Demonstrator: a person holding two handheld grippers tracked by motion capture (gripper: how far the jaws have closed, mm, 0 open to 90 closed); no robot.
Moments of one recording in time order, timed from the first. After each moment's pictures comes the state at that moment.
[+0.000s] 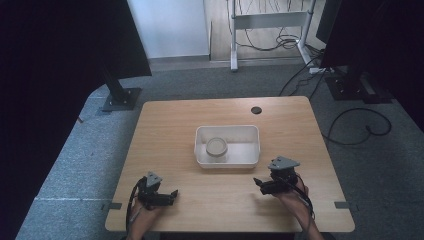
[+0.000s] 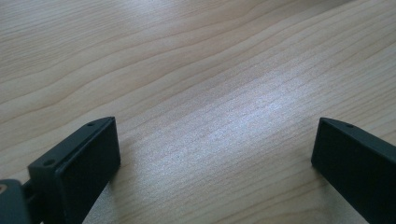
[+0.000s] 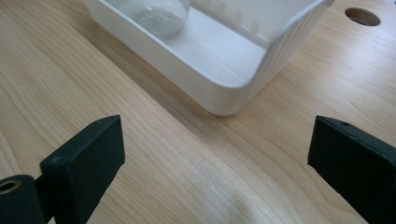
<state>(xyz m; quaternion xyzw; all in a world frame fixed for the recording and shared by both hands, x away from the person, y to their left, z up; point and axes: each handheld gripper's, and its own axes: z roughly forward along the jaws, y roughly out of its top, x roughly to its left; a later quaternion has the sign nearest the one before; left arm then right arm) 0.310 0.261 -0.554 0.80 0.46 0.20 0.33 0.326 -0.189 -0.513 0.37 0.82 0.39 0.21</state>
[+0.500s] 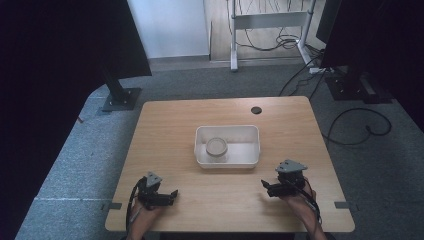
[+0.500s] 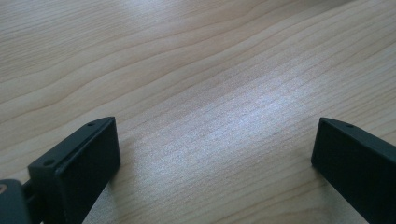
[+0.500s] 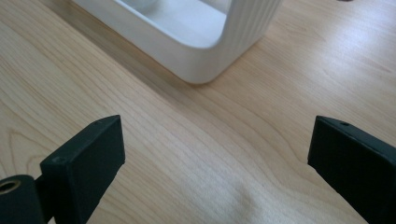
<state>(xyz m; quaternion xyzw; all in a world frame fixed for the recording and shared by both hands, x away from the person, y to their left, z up) 0.310 0.261 -0.554 0.80 0.46 0.20 0.33 0.318 -0.209 -0.522 0.39 0.81 0.38 0.22</state>
